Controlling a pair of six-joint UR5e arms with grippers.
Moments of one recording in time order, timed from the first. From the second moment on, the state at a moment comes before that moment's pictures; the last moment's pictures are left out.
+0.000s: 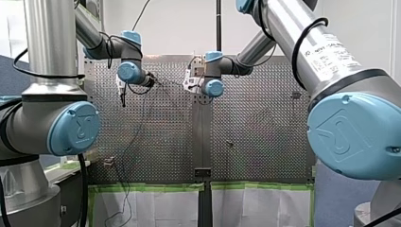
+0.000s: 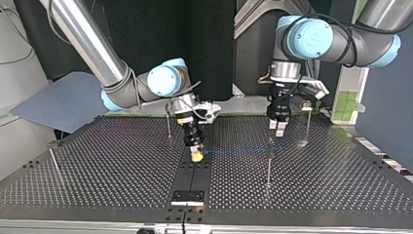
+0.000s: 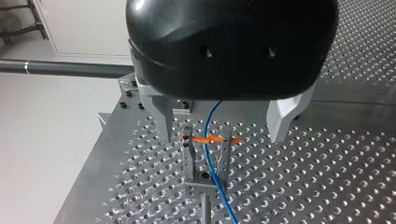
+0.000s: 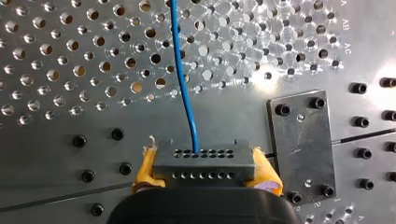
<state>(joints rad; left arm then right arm) -0.17 -1.51 -2.00 -2.71 -1.67 -1.67 2.30 -0.94 1.22 -0.45 1.62 1.70</state>
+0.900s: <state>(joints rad) -0.28 -1.55 -1.92 -2.69 -1.74 -1.63 2.30 -0.94 1.22 -0.45 1.62 1.70</state>
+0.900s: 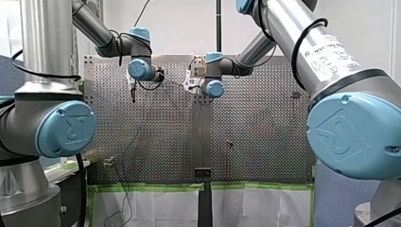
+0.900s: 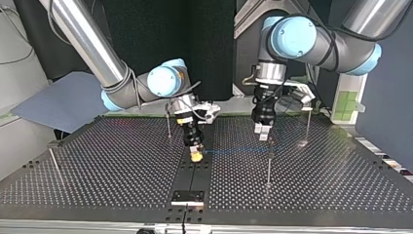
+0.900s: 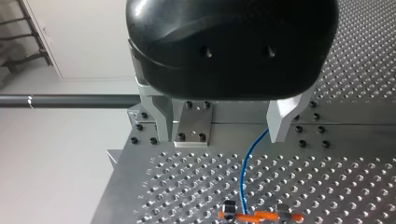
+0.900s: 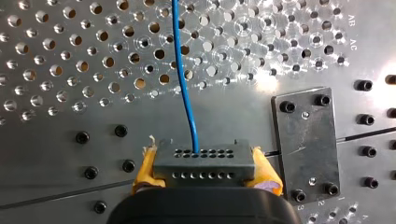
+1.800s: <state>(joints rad) -0.37 -1.75 -1.66 -2.74 -1.96 -1.53 2.30 -0.94 1.22 -0.45 1.62 1.70</state>
